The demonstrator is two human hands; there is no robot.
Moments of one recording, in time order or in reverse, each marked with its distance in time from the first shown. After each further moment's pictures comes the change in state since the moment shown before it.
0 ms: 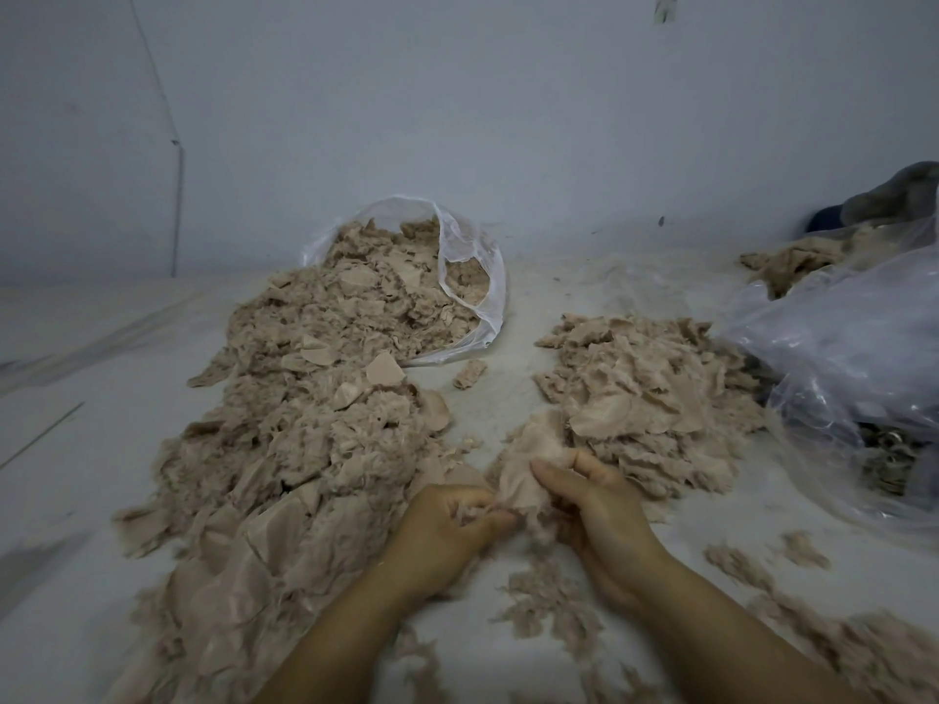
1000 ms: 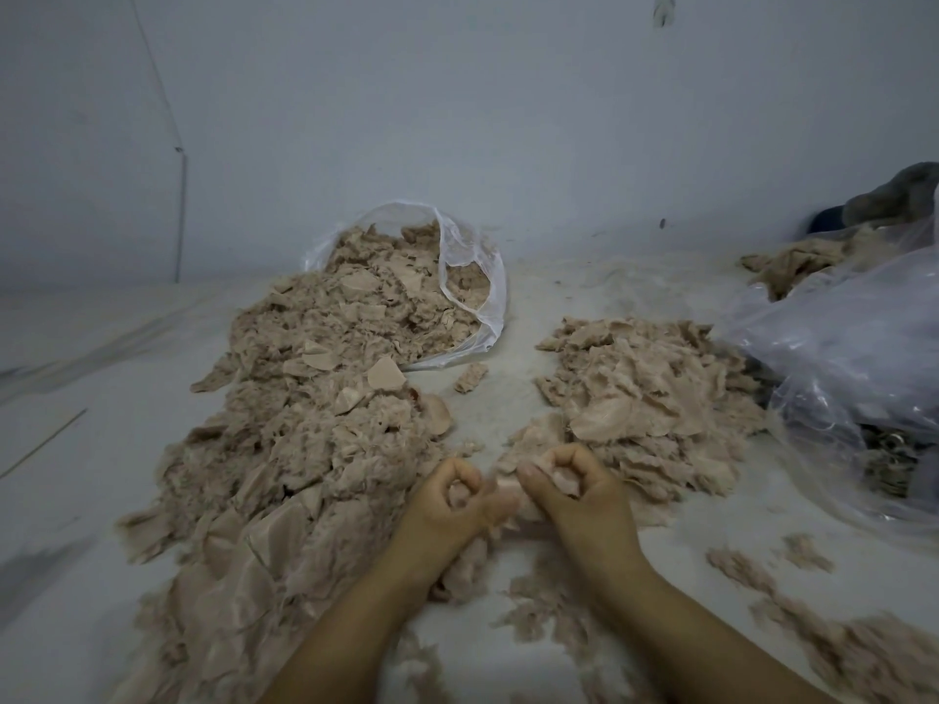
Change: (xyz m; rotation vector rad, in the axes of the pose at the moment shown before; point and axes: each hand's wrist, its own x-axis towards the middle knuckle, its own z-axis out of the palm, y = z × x) left_hand 0.002 0.001 -0.004 -0.167 0.063 -0.124; right_hand -0.004 0.007 0.013 -0.375 0.185 -0.286
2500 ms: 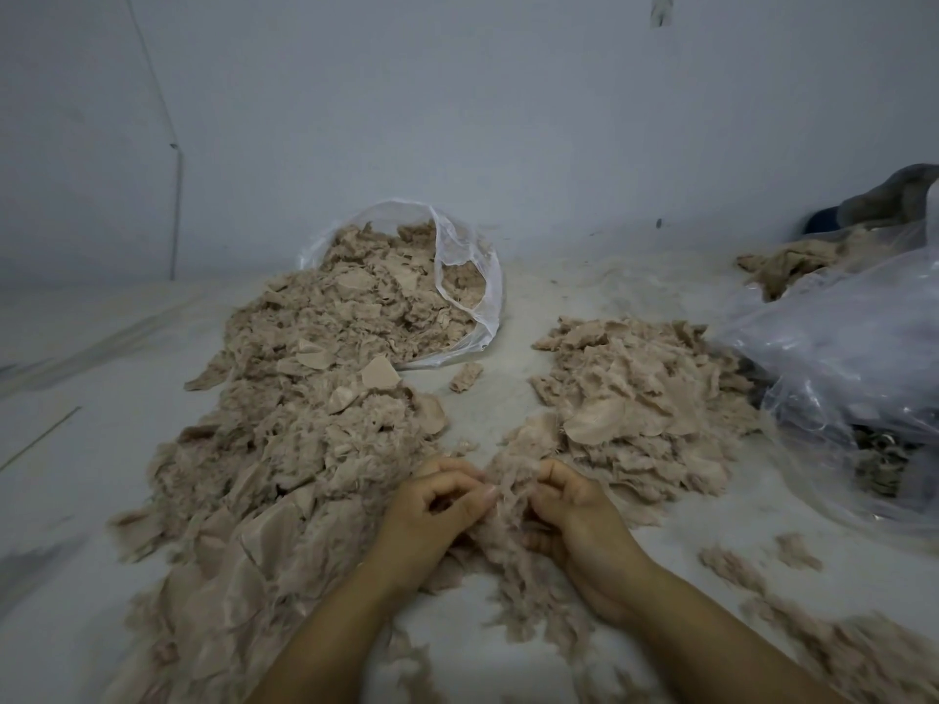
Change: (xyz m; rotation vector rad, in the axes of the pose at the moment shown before) left_hand -0.002 0.003 -0.005 0.151 0.024 0.237; right_hand 0.002 -0.001 -0.007 0.288 -0.313 0.306
